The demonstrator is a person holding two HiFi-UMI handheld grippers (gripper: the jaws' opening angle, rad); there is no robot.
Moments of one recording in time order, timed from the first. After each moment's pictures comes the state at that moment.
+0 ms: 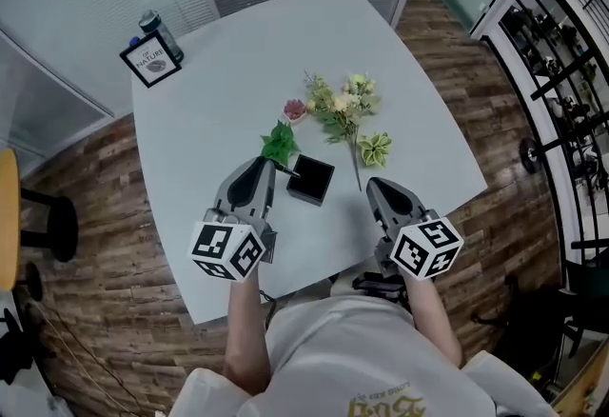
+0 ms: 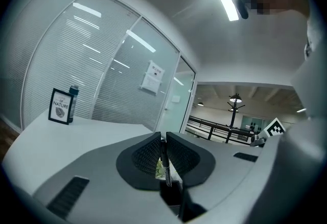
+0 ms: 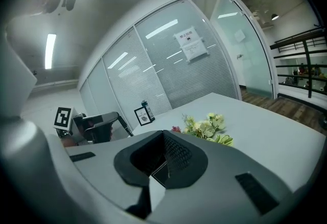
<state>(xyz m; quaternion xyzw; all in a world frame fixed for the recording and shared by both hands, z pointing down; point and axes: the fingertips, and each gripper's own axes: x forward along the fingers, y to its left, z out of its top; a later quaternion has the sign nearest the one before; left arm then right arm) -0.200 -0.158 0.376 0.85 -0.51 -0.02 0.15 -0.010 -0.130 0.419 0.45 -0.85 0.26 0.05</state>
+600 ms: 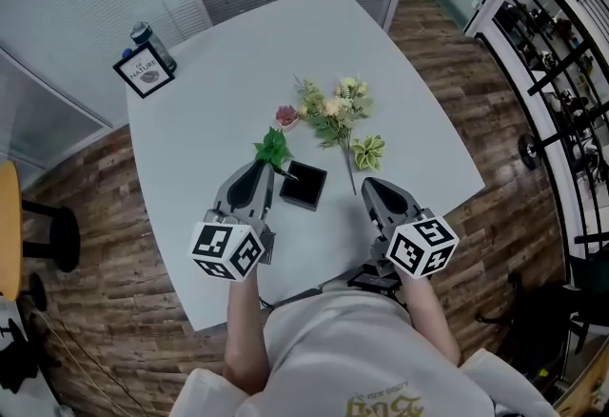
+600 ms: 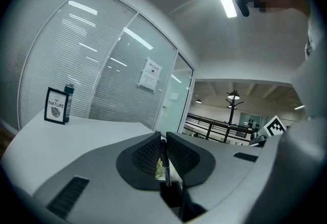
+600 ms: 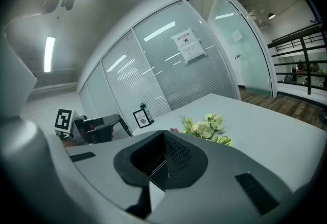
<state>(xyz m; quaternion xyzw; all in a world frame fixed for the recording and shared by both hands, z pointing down) -0.183 -0.169 0.384 0.85 -0.50 0.00 0.15 0.002 -0.138 0.424 0.46 -0.85 0.26 0.03</state>
